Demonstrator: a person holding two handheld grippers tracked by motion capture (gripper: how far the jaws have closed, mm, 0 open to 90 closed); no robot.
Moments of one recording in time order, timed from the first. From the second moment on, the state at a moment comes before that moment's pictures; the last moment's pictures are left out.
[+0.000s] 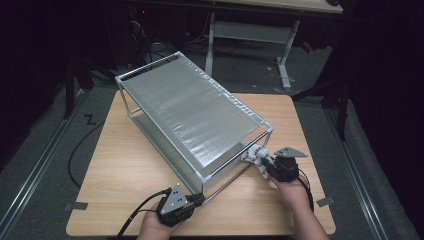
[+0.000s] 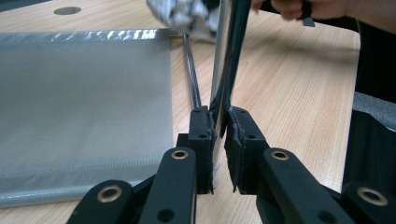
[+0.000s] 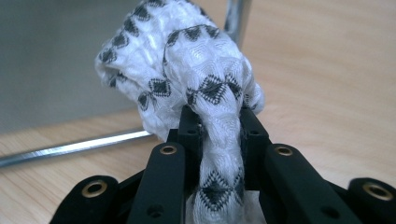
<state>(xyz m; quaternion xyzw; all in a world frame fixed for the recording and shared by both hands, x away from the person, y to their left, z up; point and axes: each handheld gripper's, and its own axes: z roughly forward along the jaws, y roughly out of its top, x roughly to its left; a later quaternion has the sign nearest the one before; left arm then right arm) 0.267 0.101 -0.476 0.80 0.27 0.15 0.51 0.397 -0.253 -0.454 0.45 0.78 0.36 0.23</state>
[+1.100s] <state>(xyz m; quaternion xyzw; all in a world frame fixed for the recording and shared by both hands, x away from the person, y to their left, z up) 0.268 0.102 -0.477 0.81 0.27 0.15 0.51 0.402 -0.246 -0.463 0.44 0.79 0.34 0.24</state>
